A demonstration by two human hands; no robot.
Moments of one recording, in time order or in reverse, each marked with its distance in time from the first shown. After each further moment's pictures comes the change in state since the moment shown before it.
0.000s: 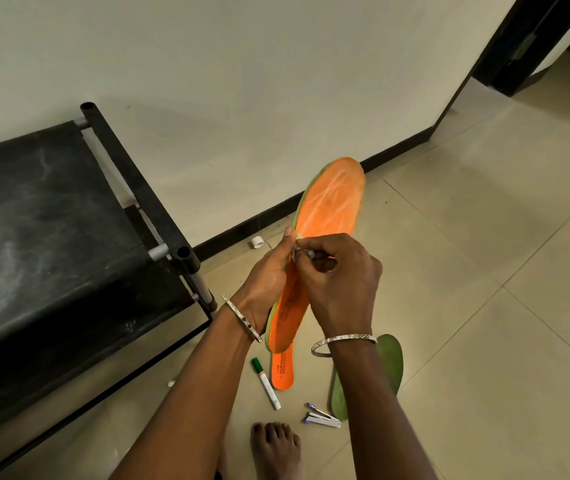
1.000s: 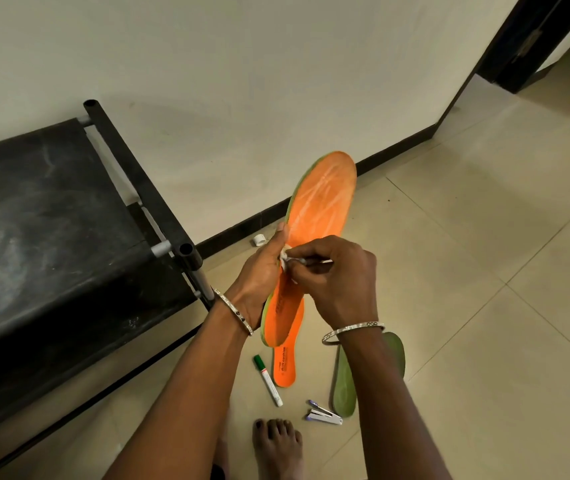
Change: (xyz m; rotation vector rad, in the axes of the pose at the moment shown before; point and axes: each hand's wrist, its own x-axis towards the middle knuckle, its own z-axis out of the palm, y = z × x) left_hand 0.005 0.001 -0.010 -0.105 -0.003 0.020; right_hand 0.003 0.006 -0.004 0.035 -0.243 0.000
